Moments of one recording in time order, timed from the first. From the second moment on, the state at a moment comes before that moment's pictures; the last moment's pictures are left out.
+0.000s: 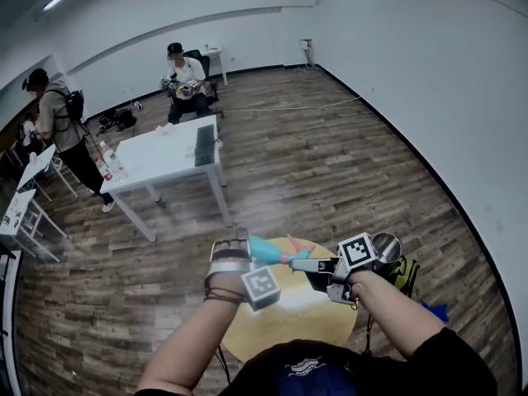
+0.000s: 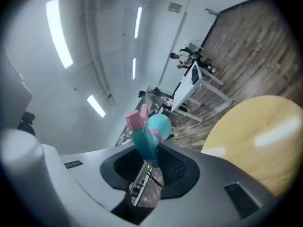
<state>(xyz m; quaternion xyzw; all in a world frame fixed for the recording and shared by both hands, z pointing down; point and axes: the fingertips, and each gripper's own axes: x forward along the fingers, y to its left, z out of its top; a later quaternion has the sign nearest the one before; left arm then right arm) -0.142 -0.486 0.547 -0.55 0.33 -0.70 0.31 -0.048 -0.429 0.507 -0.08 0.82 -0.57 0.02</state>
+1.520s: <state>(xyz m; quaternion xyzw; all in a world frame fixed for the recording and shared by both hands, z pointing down) -0.166 -0.483 0.571 -0.62 0.31 -0.69 0.20 -0.017 -0.439 0.457 -0.22 0.89 0.35 -0.19</state>
